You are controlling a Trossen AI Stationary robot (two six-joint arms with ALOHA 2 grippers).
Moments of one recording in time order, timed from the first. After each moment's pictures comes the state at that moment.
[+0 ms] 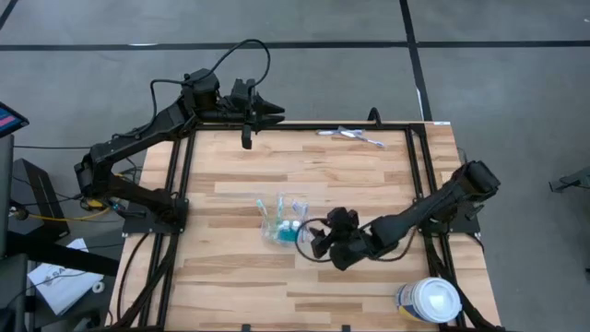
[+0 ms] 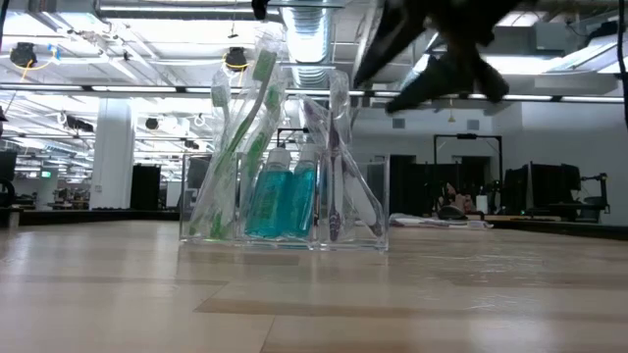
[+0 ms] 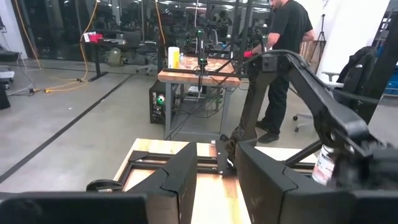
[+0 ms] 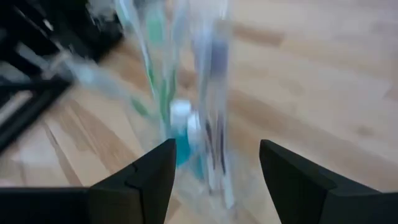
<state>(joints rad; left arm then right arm) 0.51 1.31 1.34 -0.09 0.47 -0.01 0.49 1.66 1.13 -0.40 0.79 1.24</state>
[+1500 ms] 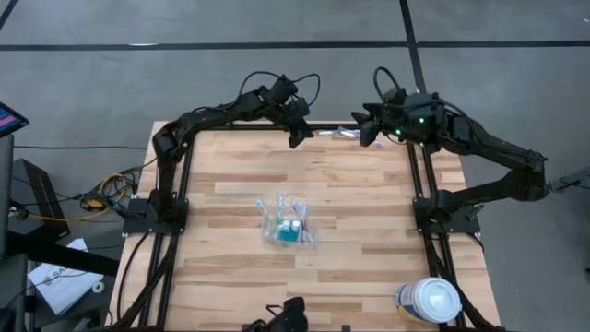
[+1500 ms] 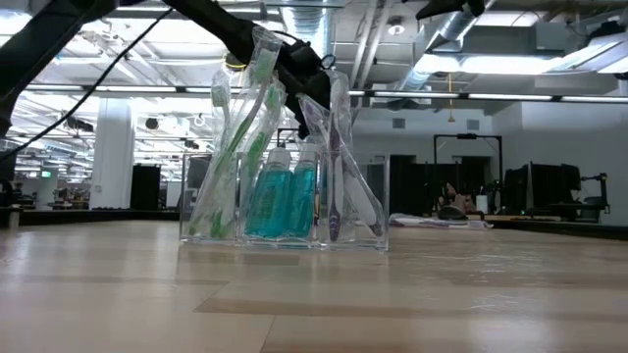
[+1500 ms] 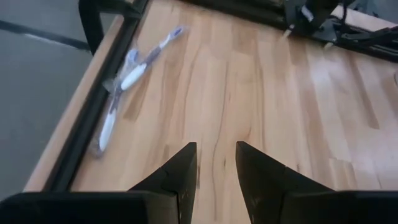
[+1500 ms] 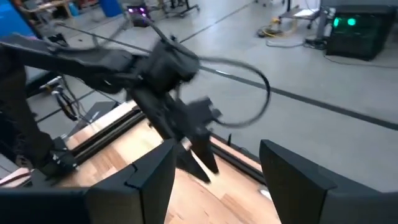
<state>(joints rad) 0.60 2.03 1.72 -0.48 0.47 0.20 -0.26 1.11 1.38 -0.62 0.43 0.36</state>
